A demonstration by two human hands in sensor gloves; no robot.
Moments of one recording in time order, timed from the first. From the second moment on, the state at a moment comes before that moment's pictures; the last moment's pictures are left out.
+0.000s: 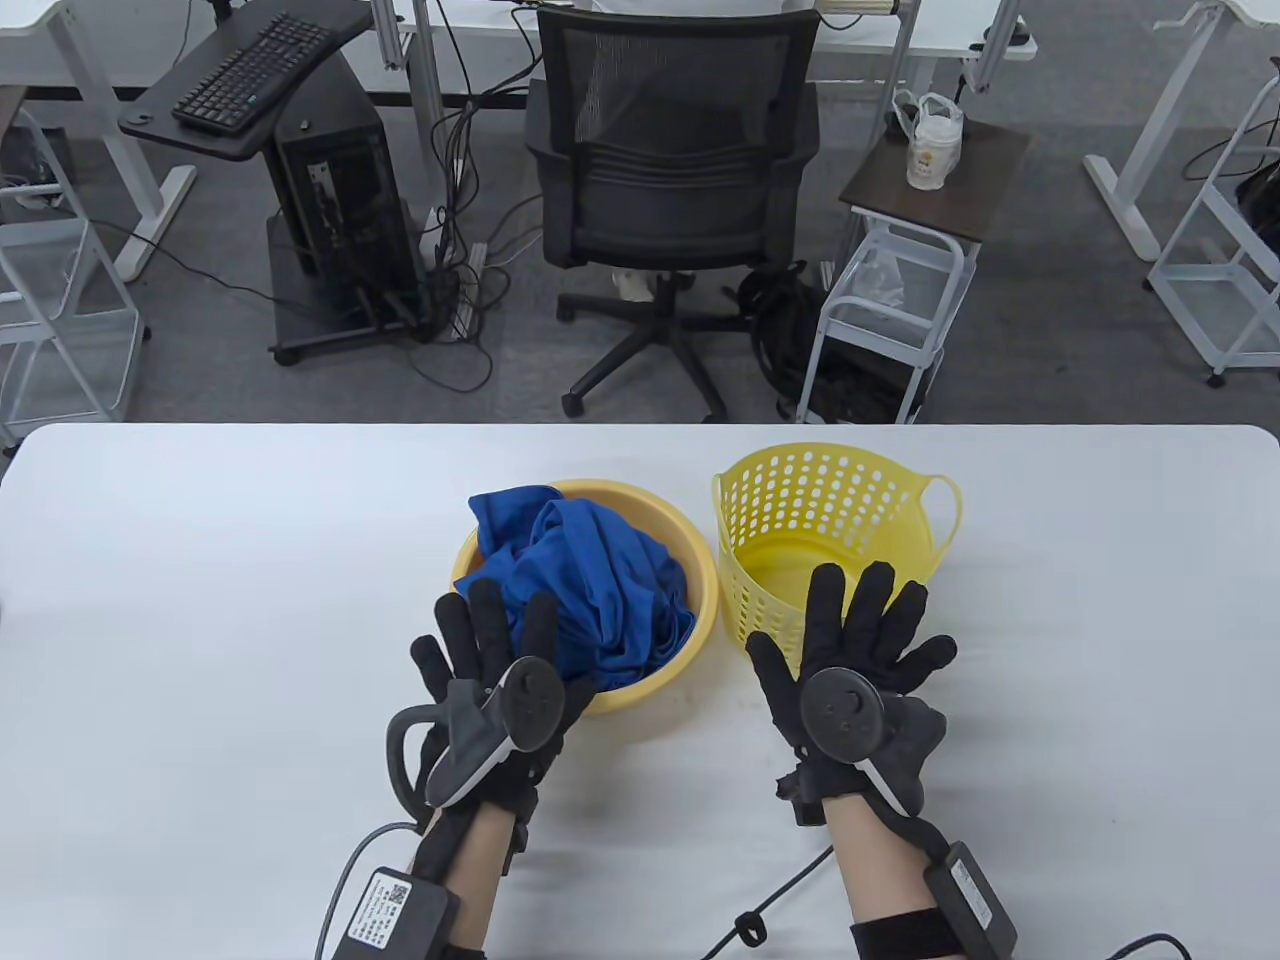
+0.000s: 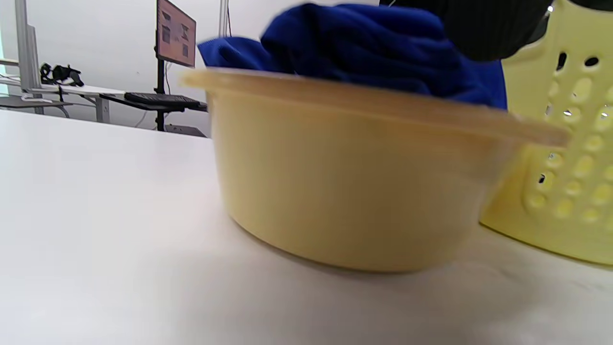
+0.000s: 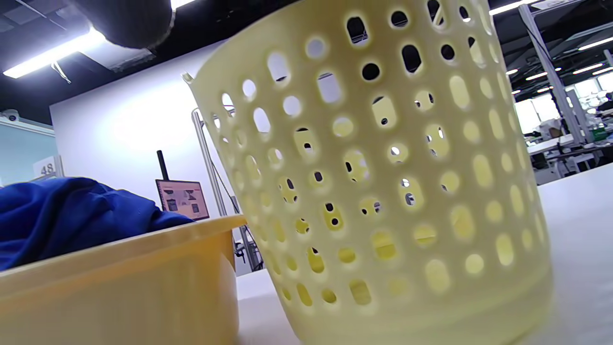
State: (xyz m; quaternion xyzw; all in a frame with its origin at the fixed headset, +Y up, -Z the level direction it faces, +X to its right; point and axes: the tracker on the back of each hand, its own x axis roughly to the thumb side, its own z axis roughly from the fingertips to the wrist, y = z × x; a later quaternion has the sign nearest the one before) left_hand -0.128 -0.708 -0.322 -0.01 0.00 0.06 1.00; right_hand 0.162 -0.694 -0.326 0.02 -0.20 0.96 0.20
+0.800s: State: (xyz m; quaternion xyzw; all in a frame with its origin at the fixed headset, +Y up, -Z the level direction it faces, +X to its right) left_hand -0.121 -0.607 -0.366 0.04 0.21 0.00 0.98; right_hand 0.164 -0.682 -0.320 0.04 -0.23 0.95 0.22
